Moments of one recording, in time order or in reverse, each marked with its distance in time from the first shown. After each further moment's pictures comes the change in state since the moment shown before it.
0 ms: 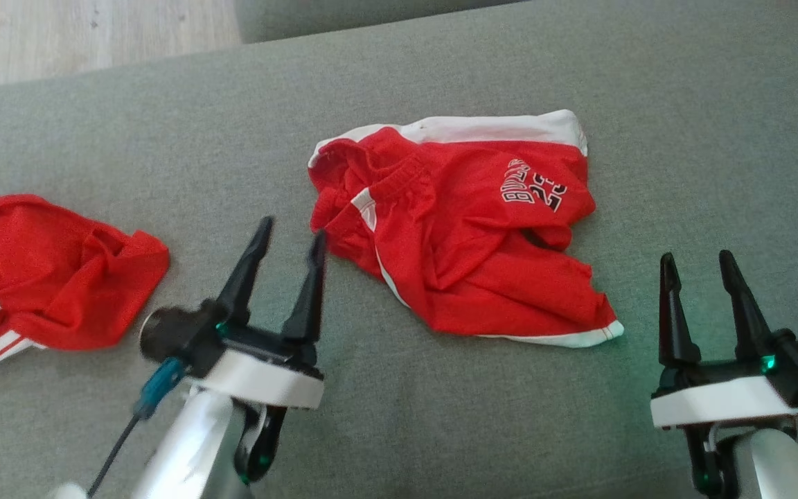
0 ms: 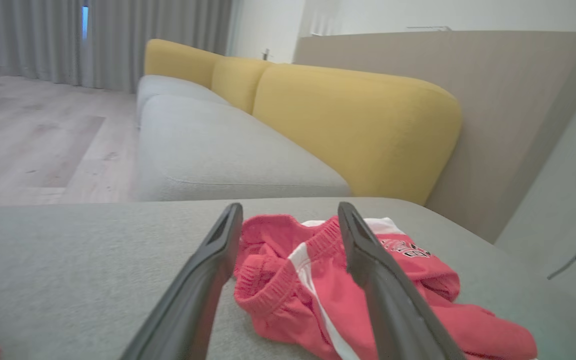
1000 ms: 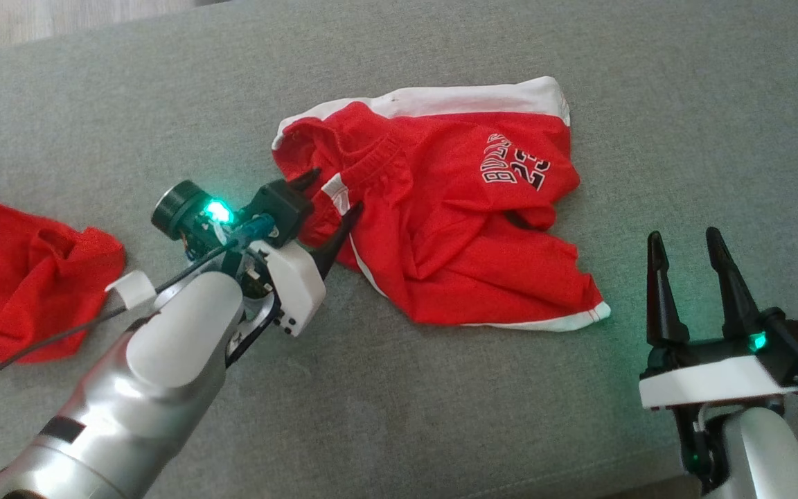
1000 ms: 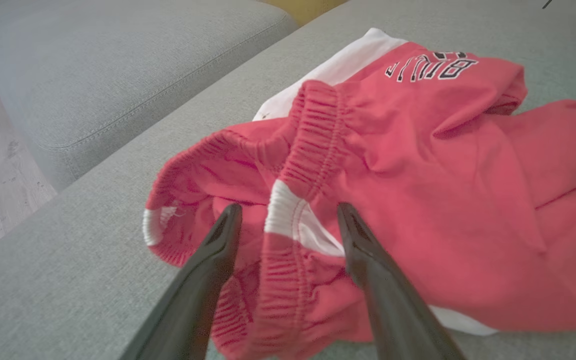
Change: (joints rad) left arm -0.509 0.172 -0.483 0.362 -0.001 -0.007 0.317; right arm -0.059 0.000 0.031 0.013 0.018 0.000 0.000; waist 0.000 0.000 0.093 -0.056
